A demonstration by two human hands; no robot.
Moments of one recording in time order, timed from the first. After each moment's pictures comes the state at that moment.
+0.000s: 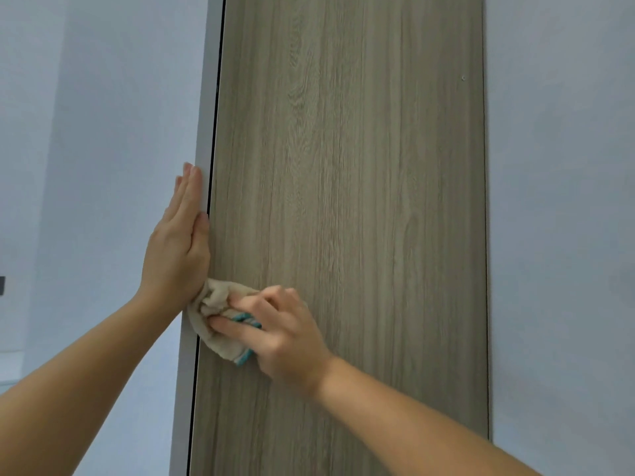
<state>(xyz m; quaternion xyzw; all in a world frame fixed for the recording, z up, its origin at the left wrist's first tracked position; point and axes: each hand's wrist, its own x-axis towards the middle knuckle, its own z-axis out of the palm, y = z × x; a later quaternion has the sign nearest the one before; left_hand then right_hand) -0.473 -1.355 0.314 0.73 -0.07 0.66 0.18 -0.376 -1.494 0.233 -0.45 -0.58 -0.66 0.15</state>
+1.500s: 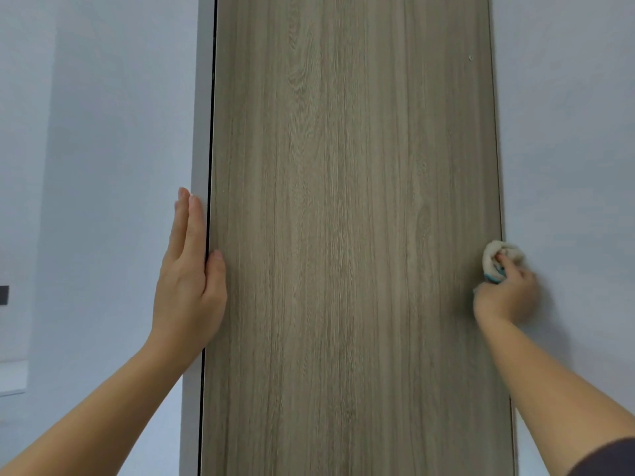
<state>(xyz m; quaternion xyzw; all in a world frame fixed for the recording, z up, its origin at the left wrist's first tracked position) -0.467 -1.365 0.272 0.73 -0.06 0.66 0.17 -0.210 -1.703 0.255 -0.68 0.03 -0.51 0.53</state>
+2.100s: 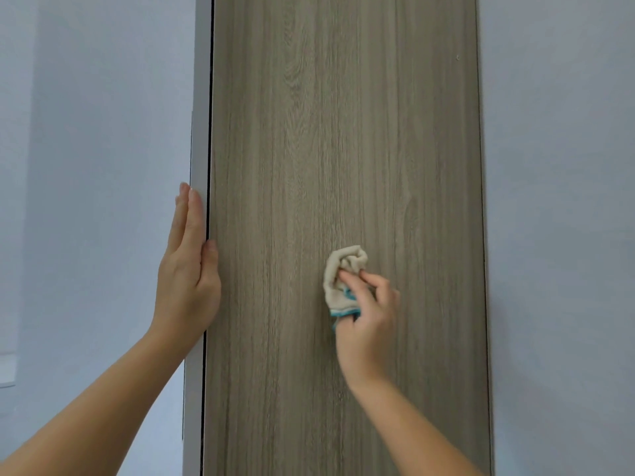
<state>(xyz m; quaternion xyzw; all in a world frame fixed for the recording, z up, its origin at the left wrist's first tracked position) -0.470 -1.364 0.270 0.73 -0.09 0.65 0.21 -0.351 -1.540 0.199 -0.60 -0.24 -0.59 0.48</state>
